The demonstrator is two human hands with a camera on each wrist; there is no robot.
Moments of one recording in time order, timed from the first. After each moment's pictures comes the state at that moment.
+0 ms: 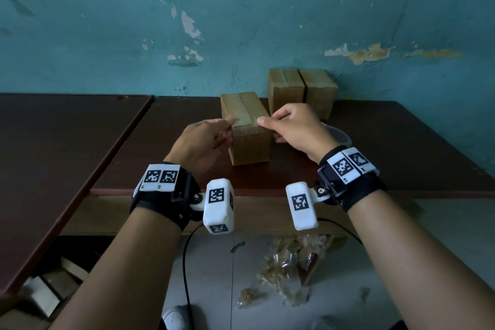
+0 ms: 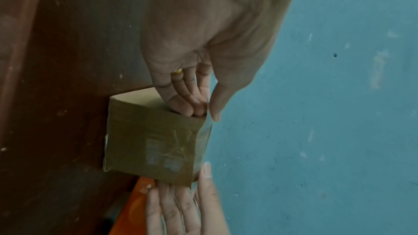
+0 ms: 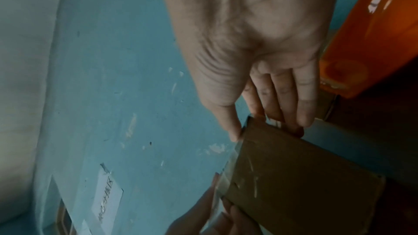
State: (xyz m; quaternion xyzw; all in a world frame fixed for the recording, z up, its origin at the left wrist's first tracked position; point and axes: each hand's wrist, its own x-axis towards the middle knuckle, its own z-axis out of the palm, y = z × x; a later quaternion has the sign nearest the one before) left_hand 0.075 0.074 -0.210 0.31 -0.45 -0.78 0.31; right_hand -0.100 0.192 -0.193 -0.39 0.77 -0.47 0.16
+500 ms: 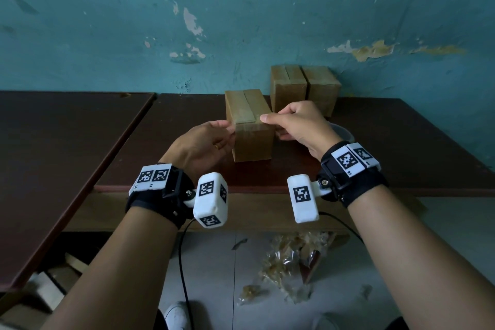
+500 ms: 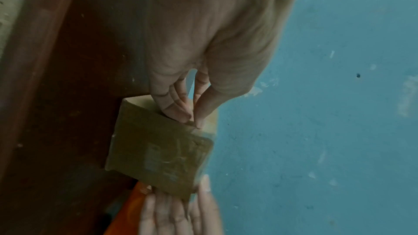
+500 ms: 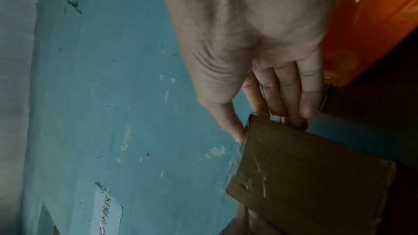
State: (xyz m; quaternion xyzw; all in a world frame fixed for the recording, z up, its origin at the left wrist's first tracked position) left_hand 0.083 0.067 -0.222 0.27 -0.41 -0.83 0.26; right_hand -0.101 0.190 -0.193 -0.35 0.76 -0.51 0.21
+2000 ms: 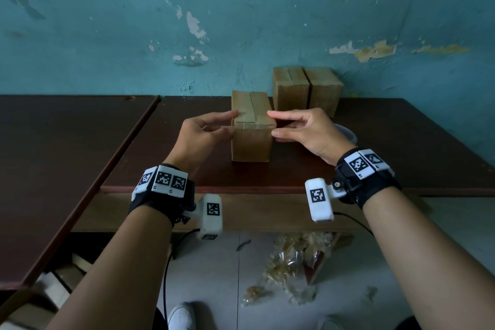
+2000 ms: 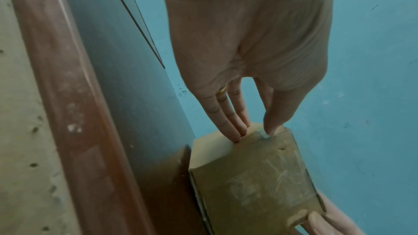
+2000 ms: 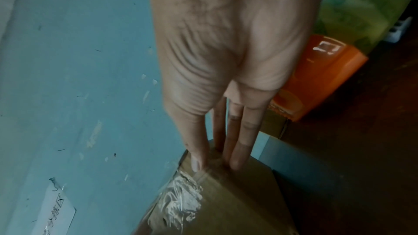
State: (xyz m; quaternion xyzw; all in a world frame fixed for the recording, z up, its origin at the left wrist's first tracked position) left_hand 0.099 0.066 -0.222 0.23 -0.67 -0.60 0.37; right_hand -0.120 0.215 -0.209 -0.49 0.62 -0.55 0.27
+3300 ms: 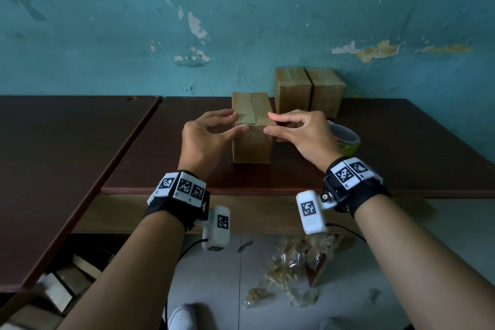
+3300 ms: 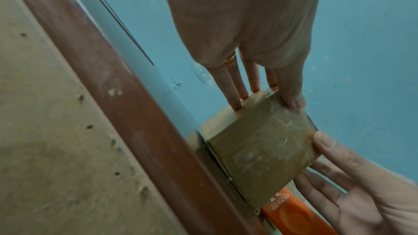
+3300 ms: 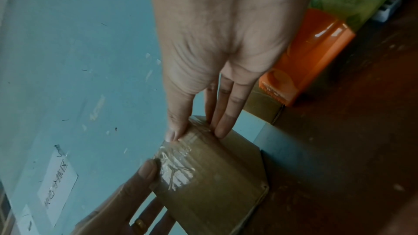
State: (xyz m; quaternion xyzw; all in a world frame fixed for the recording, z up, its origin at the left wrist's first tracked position) left_hand 0.084 0.066 -0.238 0.25 -0.71 -0.45 0.47; right_hand -0.112 0.200 -0.229 -0.50 0.61 -0.59 0.15
